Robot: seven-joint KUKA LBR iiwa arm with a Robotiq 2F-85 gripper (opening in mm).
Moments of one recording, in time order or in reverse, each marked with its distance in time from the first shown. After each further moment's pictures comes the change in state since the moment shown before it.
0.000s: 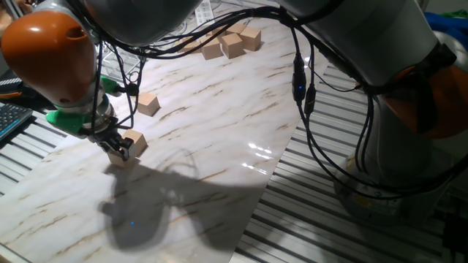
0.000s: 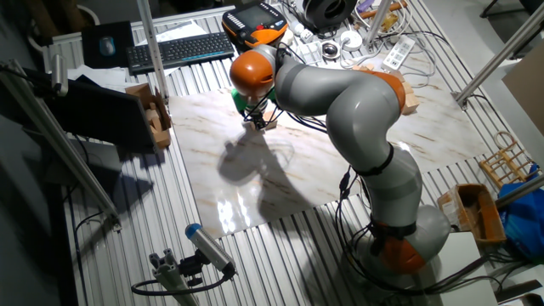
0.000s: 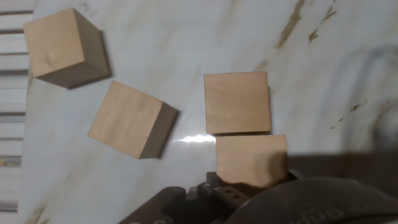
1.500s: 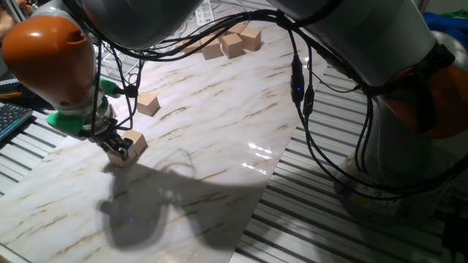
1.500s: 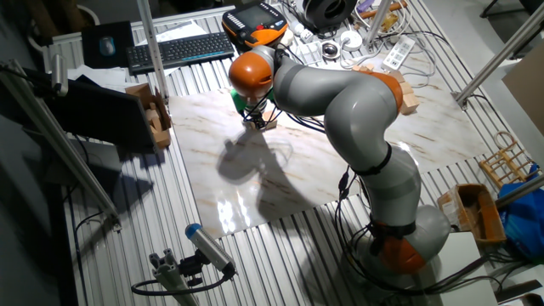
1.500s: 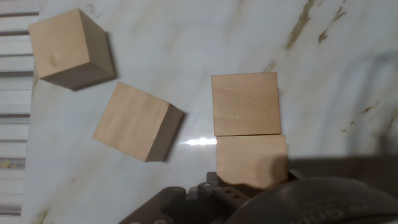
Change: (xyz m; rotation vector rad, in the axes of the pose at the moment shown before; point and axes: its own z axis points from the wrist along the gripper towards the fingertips) arm -0.002 0.006 0.009 -0.007 -0.005 -0.007
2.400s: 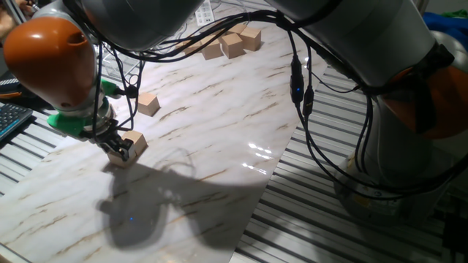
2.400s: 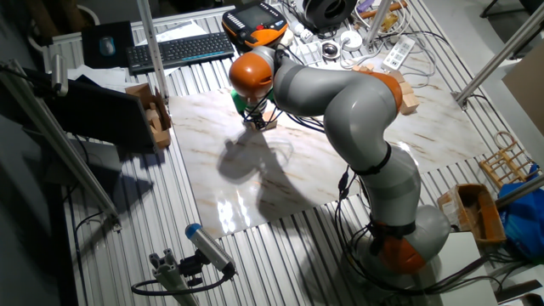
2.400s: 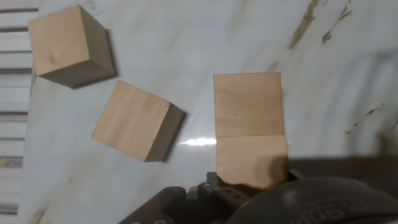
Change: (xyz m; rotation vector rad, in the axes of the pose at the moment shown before) arm 0.001 0.000 0.004 -0.001 -0.003 -0.012
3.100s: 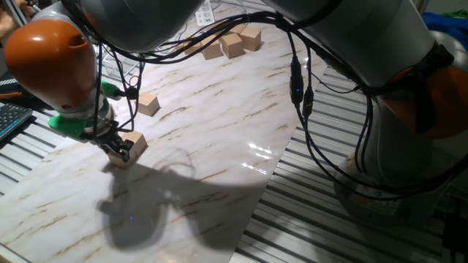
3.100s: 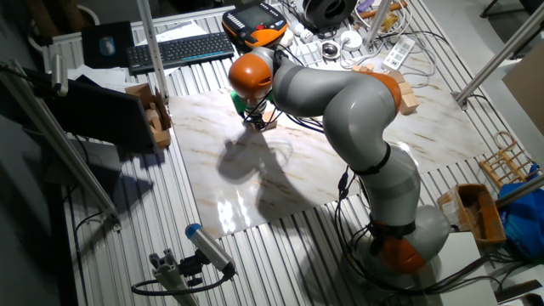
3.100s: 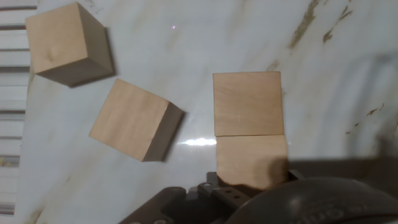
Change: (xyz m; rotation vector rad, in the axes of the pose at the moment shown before) arm 0.000 -0.001 0.002 -0.007 -0.002 -0.002
